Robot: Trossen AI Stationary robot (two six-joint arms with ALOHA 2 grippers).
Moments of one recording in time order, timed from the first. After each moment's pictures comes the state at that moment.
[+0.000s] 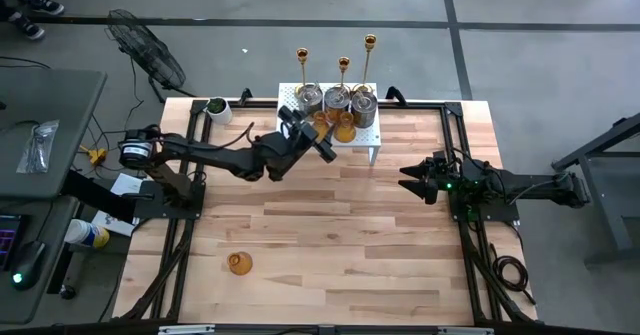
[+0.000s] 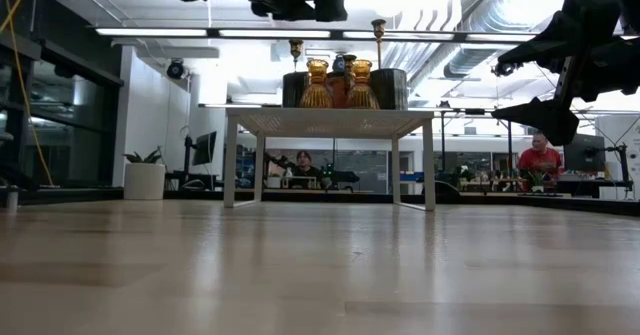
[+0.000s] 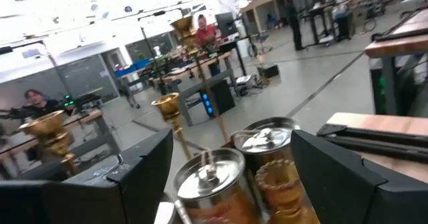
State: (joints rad) left arm 0.03 1.59 1.05 0.74 -0.83 0.42; right arm -0.05 0.12 0.05 -0.06 0.13 0.76
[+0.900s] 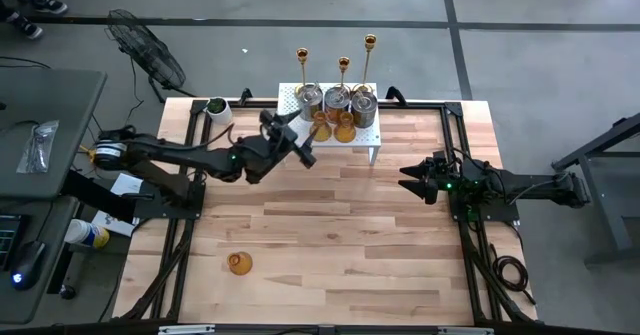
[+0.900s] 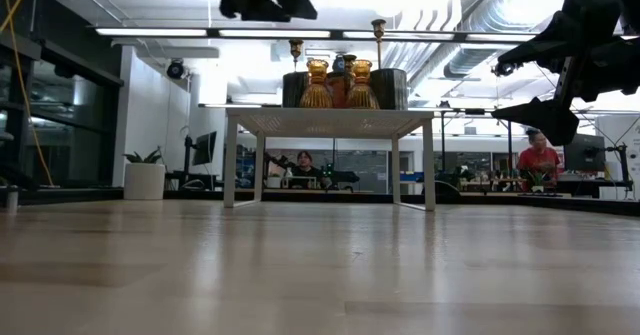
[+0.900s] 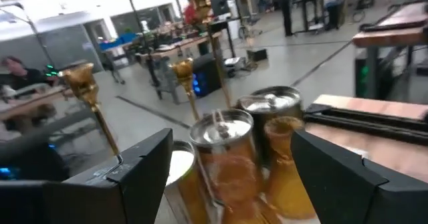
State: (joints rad) left arm 0.00 1.39 0.92 0.53 -0.85 0.24; right arm -0.05 0.12 0.05 -0.06 0.13 0.76
